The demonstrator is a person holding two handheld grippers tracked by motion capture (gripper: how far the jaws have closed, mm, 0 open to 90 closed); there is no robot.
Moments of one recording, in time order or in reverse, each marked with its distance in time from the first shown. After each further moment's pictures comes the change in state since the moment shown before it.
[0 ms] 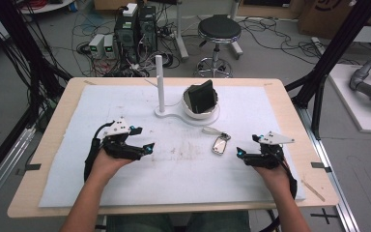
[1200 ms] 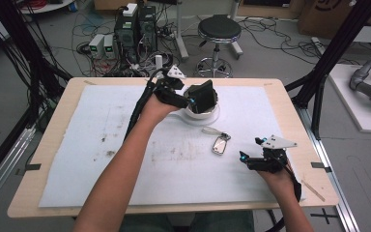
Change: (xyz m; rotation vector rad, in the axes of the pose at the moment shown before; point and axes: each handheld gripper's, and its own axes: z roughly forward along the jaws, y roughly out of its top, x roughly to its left) left arm 0.002 0.159 0.112 0.135 0.048 0.143; right arm 0.001 -0.008 -0.011 0.021 -0.013 -0.042
